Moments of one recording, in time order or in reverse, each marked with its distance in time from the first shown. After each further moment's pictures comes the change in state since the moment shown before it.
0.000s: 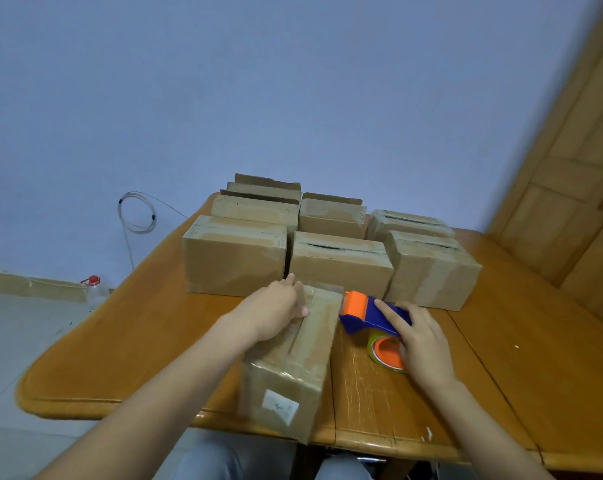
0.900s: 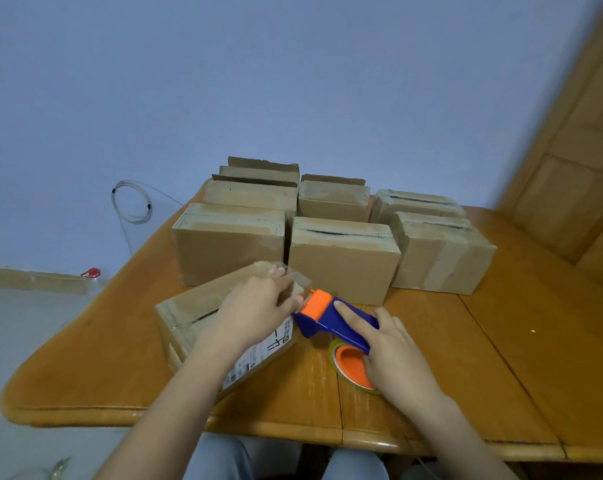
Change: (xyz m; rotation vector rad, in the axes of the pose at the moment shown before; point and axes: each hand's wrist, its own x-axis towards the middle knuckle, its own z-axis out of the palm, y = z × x) left_hand -0.011 -0.009 0.013 -0.091 0.244 -0.058; right_hand 0.006 -0.077 -0.028 0.165 -0.457 0.120
